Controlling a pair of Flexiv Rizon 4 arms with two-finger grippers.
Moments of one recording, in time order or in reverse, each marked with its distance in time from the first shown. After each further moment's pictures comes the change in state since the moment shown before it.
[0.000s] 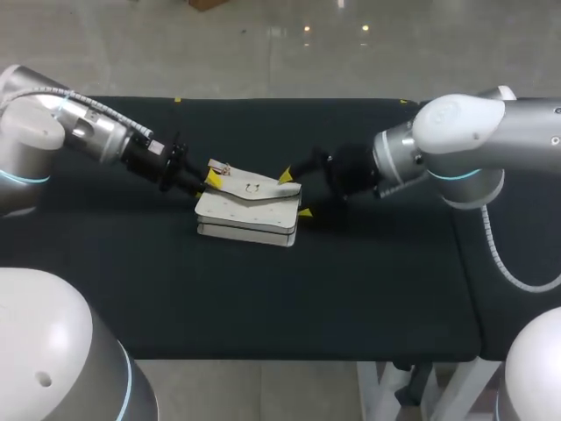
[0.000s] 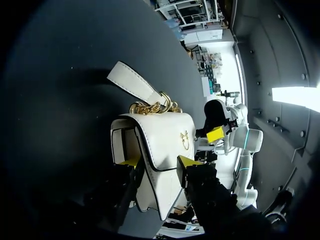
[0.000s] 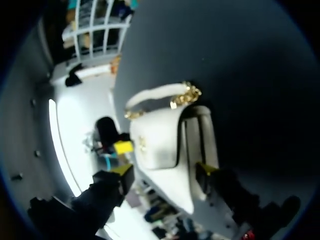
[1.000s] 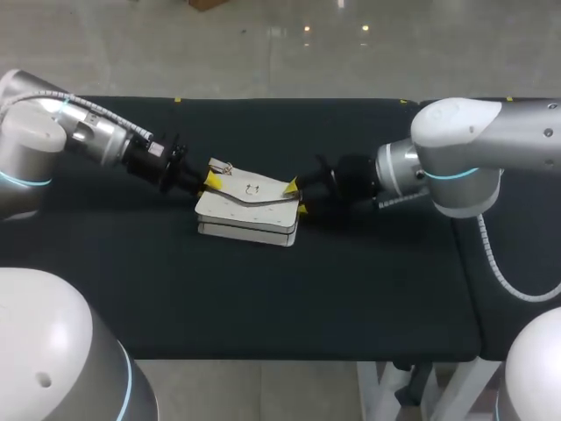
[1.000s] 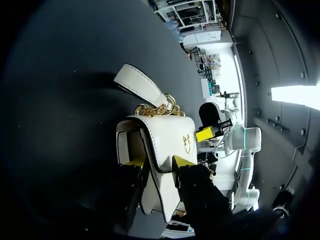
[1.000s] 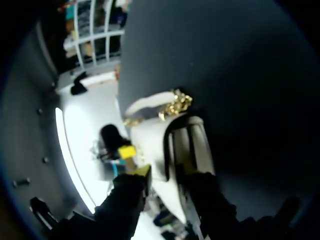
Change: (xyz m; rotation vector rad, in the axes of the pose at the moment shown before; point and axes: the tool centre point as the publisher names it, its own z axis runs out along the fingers) left arm -0.005 -0.005 0.001 0.022 0.005 0.022; right arm -0.006 0.011 0.004 -0.038 0.079 0.034
